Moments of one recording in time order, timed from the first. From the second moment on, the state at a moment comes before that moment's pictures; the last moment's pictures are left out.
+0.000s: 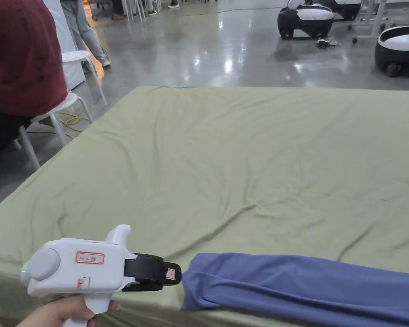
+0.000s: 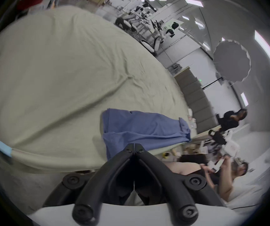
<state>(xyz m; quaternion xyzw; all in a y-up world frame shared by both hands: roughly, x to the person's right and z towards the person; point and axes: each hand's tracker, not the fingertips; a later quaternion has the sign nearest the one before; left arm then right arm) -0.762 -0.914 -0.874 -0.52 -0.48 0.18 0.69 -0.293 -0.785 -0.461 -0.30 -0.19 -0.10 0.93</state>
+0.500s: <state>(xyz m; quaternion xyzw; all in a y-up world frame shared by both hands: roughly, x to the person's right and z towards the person) -0.693 -0.996 -0.921 -0.53 -0.52 0.26 0.61 -0.325 -0.780 -0.497 -0.30 -0.16 -0.11 0.93</state>
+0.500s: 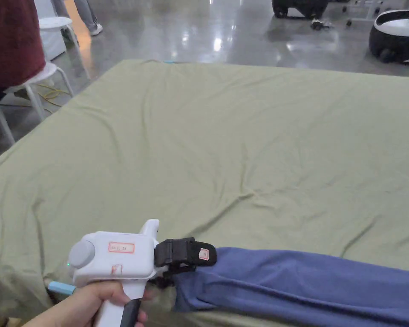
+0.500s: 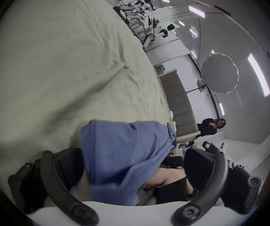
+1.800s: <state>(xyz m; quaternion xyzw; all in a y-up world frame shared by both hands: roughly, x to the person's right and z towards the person) -0.428 -0.868 -0.813 -0.64 -0.40 -0.08 0.65 -0.243 -0.760 -0.472 -0.29 -0.06 -0.08 0.95</state>
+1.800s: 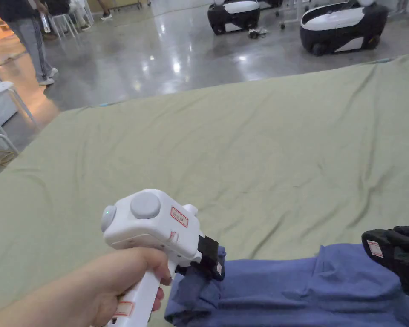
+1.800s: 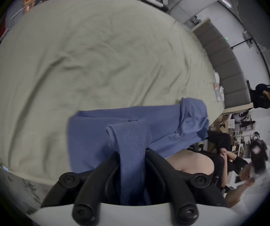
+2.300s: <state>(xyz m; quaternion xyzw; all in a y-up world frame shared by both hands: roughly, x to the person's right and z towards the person) -0.409 -0.836 -0.792 -0.56 -0.41 -0.11 0.71 -0.215 -0.770 -0.392 -0.28 -0.12 -0.11 0.95</state>
